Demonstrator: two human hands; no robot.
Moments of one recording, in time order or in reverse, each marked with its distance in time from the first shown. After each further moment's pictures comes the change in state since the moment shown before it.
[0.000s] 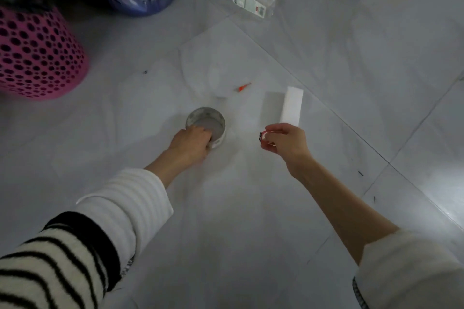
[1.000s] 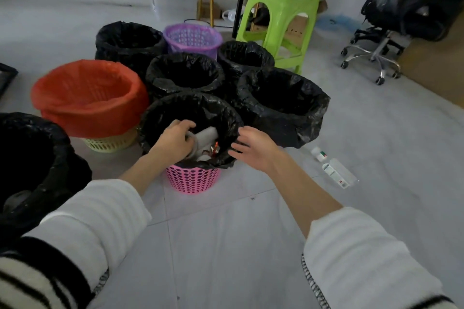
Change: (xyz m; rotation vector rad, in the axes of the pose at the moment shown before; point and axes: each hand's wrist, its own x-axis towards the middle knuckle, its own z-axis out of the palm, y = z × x) left_hand -0.154 -0.327 -0.236 -0.698 0.631 -0.436; right_hand -0.148 -0.293 0.349 0.040 -0.689 -0.010
